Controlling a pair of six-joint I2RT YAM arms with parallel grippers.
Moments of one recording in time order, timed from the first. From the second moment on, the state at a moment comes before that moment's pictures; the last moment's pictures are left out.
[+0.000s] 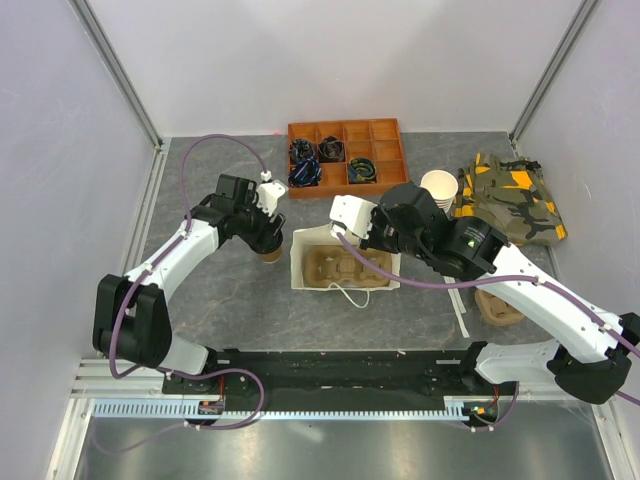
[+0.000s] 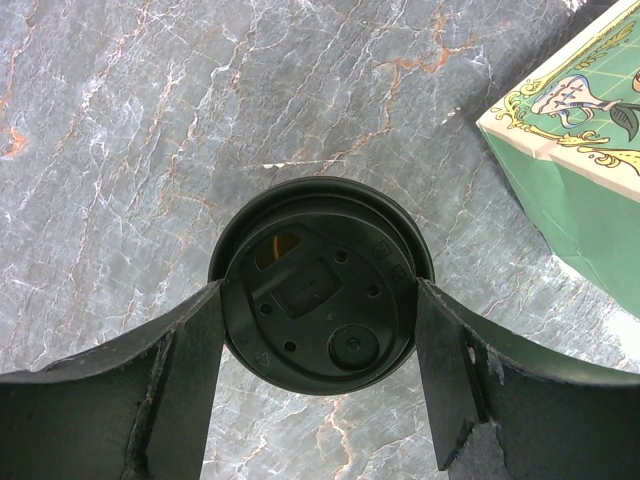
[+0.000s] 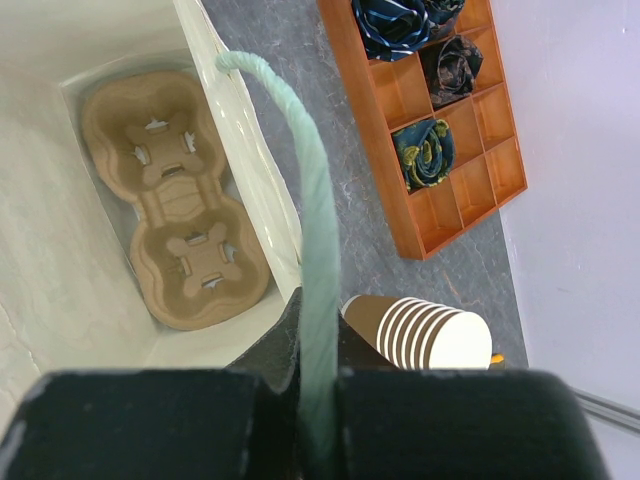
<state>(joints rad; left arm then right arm) -0.29 1.45 1.02 -0.48 0.24 0.39 0.92 1.22 1.42 -0.82 0.18 -0.59</state>
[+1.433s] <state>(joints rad) -0.26 0.79 1.37 -0.82 0.81 0.26 0.98 1.17 1.35 -0.72 0.27 -0.39</state>
